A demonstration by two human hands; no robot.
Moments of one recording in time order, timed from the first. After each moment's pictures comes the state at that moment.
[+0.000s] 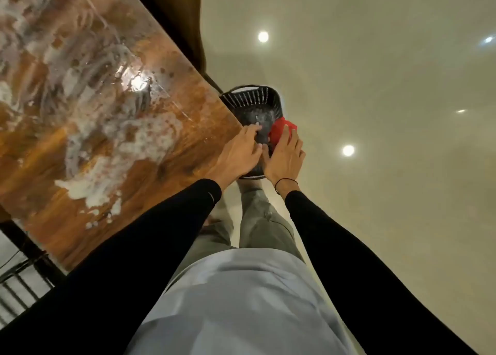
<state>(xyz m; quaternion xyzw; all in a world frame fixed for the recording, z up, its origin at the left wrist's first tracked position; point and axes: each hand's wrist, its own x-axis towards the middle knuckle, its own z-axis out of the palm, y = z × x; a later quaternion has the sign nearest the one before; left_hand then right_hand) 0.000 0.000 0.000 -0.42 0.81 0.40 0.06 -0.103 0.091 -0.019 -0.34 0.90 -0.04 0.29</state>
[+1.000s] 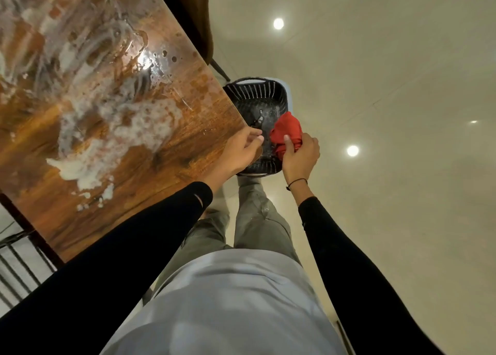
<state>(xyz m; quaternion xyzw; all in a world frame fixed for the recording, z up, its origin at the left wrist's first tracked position) -0.001 0.006 -0.023 -0.55 0.60 0.58 0.00 -0.140 0.095 -0.031 -0.18 0.90 -0.27 0.30</state>
